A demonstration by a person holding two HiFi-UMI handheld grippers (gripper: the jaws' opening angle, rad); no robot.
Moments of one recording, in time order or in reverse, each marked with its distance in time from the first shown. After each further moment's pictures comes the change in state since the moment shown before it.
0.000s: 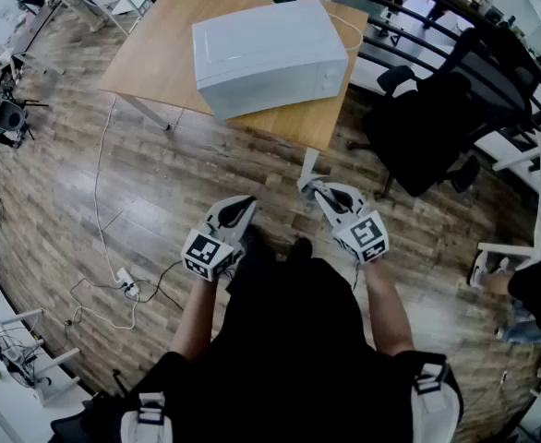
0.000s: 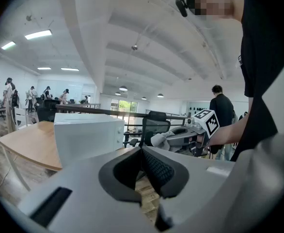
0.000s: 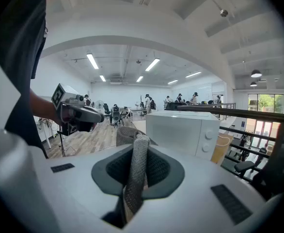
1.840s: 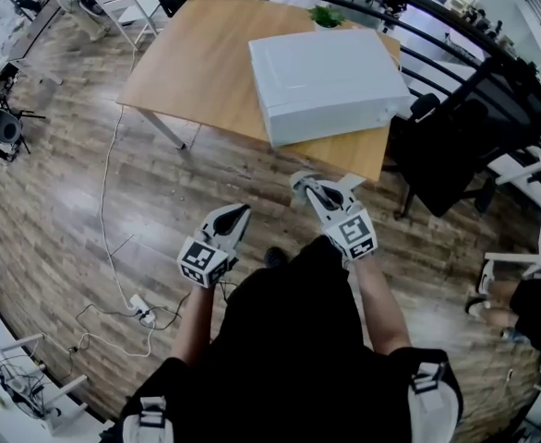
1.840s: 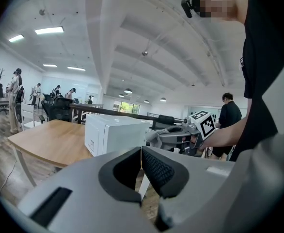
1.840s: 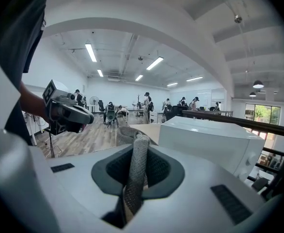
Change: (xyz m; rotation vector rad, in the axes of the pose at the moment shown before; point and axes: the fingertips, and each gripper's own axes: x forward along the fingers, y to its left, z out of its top) left arm -0.117 0.224 -0.013 -0.039 -0.038 -0.006; right arm 0.233 0.075 0.093 -0.060 -0.024 -0.074
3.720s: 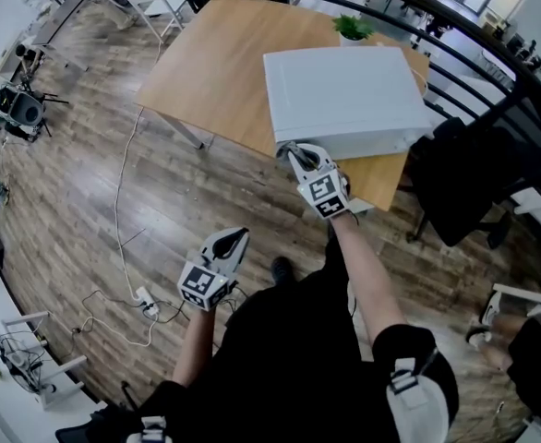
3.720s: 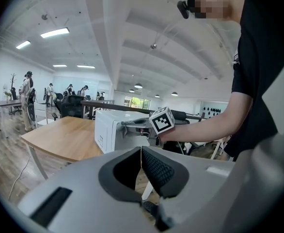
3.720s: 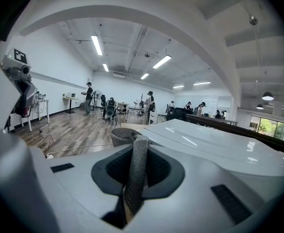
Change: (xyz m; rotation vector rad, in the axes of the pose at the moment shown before) left arm 0.017 0.010 0.001 -0.001 0.052 0.137; right arm 0.164 -0.090 0.023 -0.139 -0.009 0.022
